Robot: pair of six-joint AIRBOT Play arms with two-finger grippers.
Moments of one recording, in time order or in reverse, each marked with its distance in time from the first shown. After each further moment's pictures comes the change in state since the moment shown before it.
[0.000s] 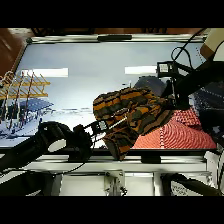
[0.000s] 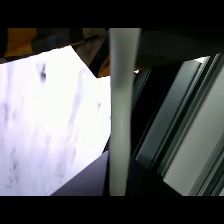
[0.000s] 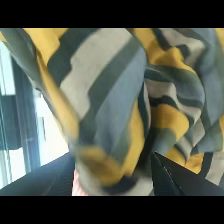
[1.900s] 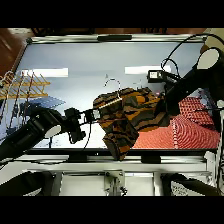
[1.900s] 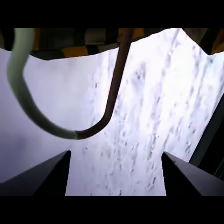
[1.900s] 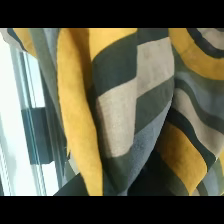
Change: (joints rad) left arm 0.138 -0.030 0.086 0.232 -0.024 0.182; right arm 0.031 -0.019 -0.113 0.030 -0.006 0.107
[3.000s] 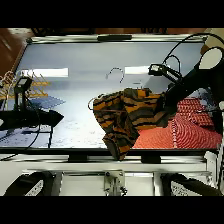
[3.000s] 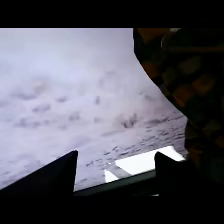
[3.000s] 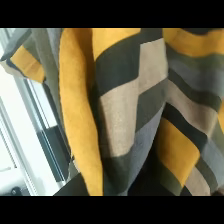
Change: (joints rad) left arm 0.618 0.291 -0.138 -0.529 0.005 -0.471; right arm 0.000 0.022 0.000 -0.005 -0.030 0.290
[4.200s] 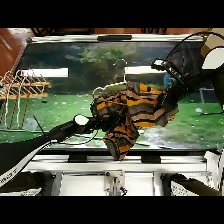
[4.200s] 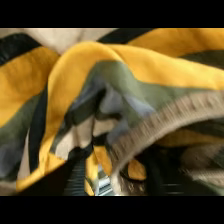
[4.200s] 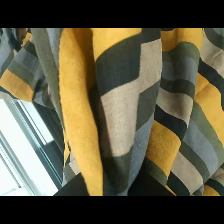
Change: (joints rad) left arm -0.613 -0.726 0.060 -1.041 0.762 0.069; right arm 0.000 0.029 0.000 -0.012 -0.049 0.119
